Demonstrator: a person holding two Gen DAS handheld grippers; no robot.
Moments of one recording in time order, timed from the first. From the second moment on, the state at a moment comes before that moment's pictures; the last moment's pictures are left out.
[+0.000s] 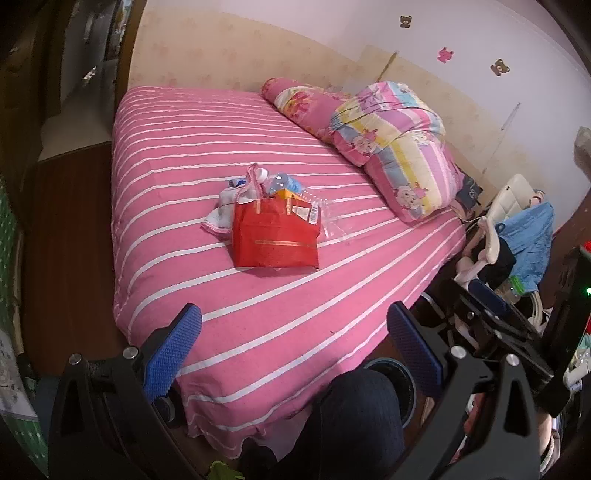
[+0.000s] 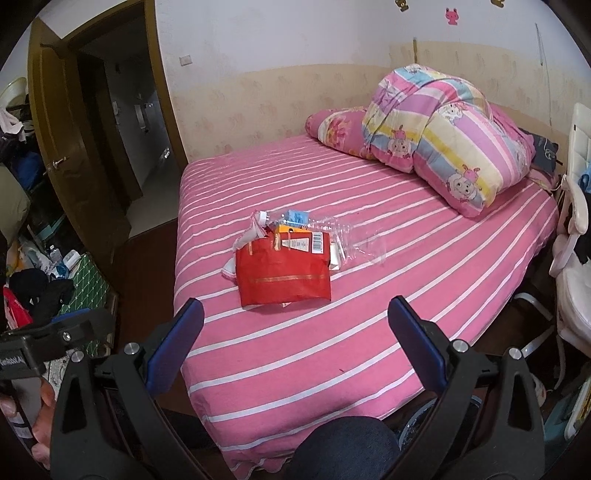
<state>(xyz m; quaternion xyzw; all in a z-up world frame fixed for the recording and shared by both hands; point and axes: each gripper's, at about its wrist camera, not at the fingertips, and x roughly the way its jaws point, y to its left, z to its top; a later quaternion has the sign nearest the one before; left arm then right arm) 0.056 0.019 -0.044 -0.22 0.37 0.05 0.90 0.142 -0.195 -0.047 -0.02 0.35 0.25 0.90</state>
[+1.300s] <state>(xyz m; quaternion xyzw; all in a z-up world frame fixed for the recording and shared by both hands) 0.265 0.107 -0.225 -0.26 0.45 0.02 0.86 0.307 -0.128 -0.184 -0.05 0.46 0.25 0.85</state>
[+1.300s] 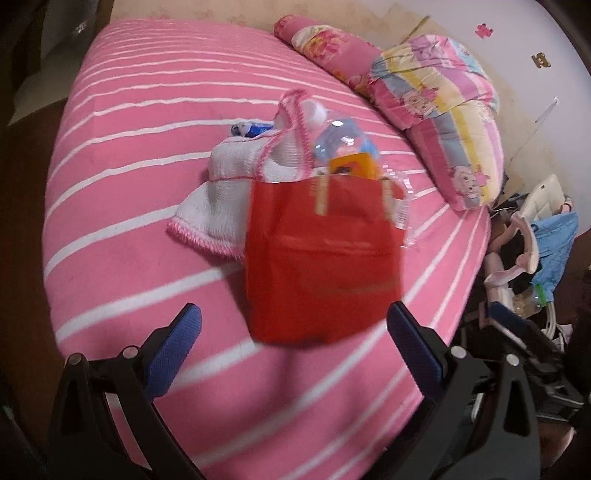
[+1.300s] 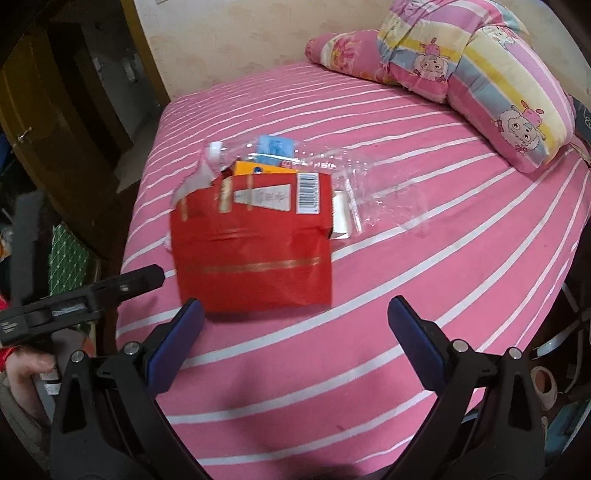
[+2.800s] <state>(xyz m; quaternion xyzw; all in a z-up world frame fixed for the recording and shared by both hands) 0.300 0.069 -0.265 -0.33 0.43 -0.15 0.82 0.336 -0.127 -0.199 -0.06 0.48 0.23 0.85</state>
